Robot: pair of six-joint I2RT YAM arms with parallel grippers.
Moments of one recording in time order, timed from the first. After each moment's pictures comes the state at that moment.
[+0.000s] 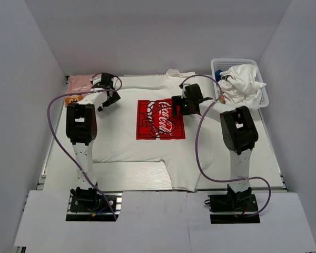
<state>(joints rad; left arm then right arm) -0.10 2.25 1.75 -0.49 -0.37 -0.63 0.40 2.08 1.43 -0.17 -0.15 0.18</state>
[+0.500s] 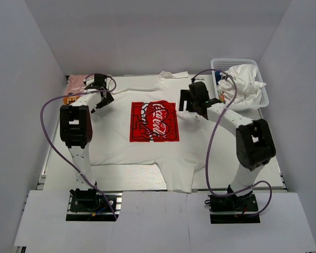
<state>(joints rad) -0.05 2.16 1.65 -0.50 -0.41 -0.58 0.46 1.81 1.28 -0.21 0.18 0.30</state>
